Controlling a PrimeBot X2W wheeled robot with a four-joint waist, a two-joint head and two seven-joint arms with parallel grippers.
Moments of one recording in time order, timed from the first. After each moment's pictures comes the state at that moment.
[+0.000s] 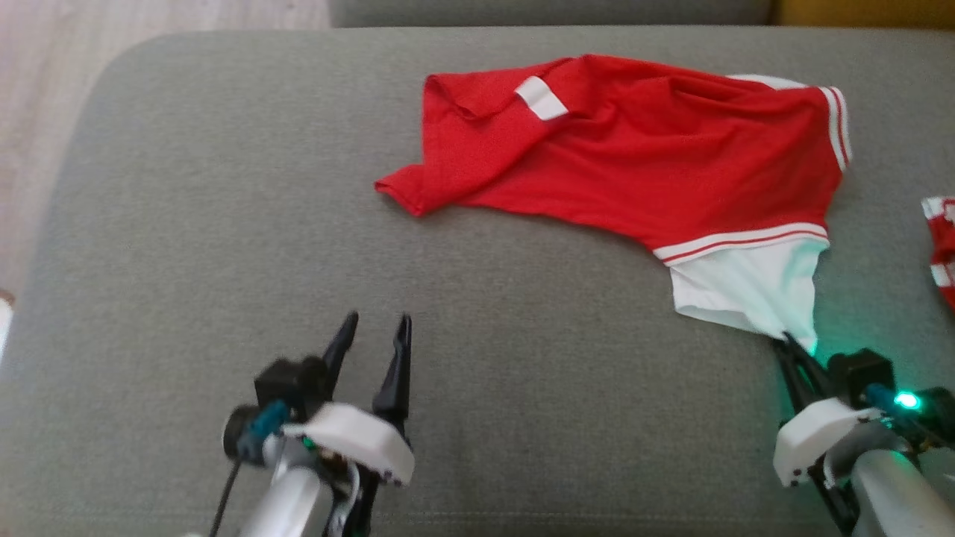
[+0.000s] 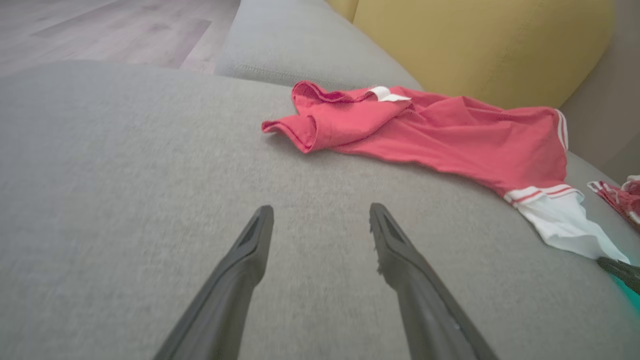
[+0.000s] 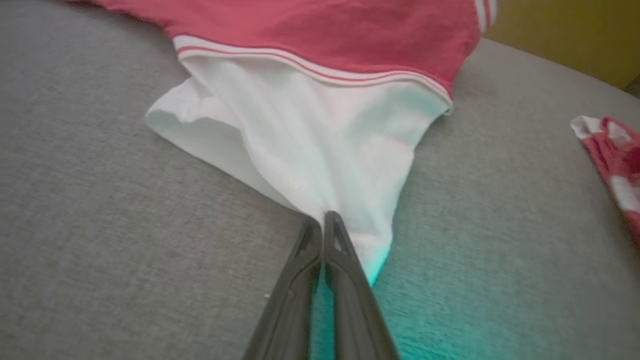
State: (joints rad) left arm -0.13 0.05 -0.43 0.34 -0.36 0.06 -0.26; right arm -0.25 -0.26 0.16 0.78 0.03 0.12 -0.24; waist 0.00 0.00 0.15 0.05
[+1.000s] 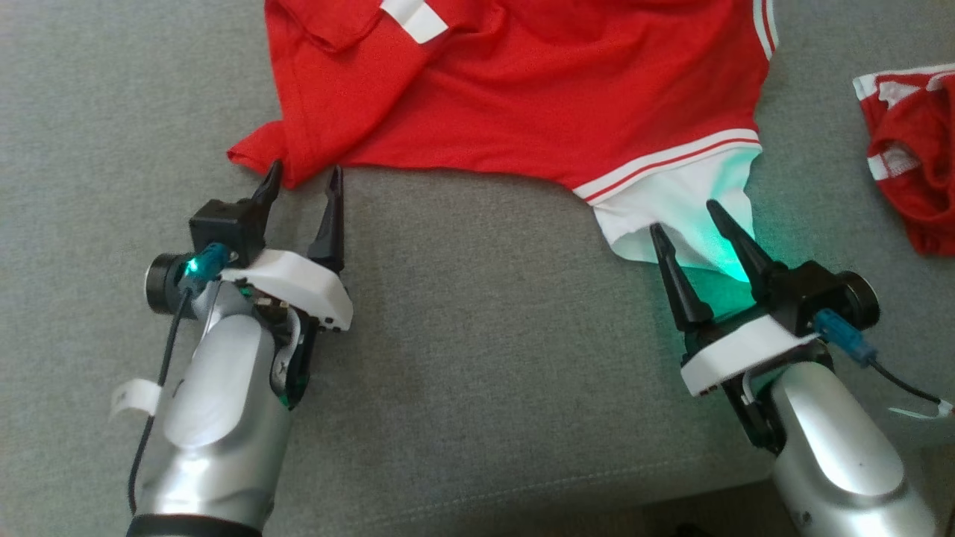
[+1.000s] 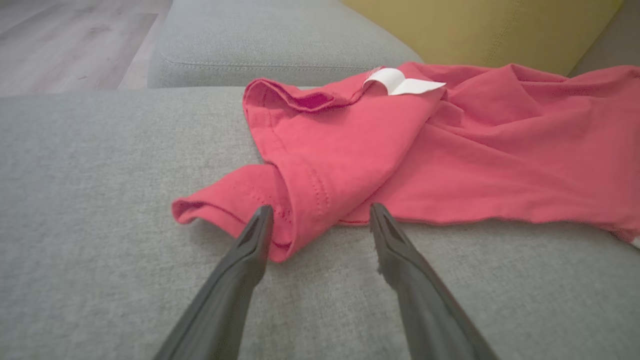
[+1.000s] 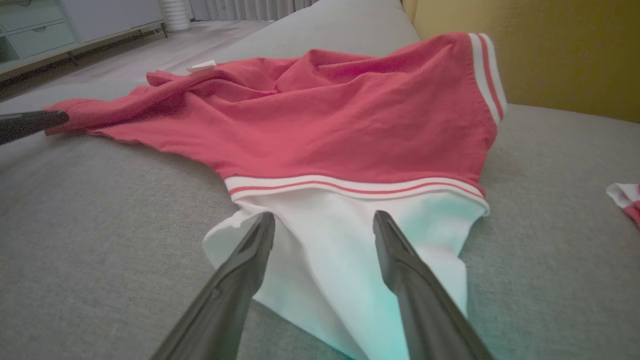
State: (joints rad) left arm -0.52 0.04 -0.23 0.62 -0.18 -0.03 -0.26; right arm -0.34 -0.18 0.31 0.44 0.16 0.12 -0.25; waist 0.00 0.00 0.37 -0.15
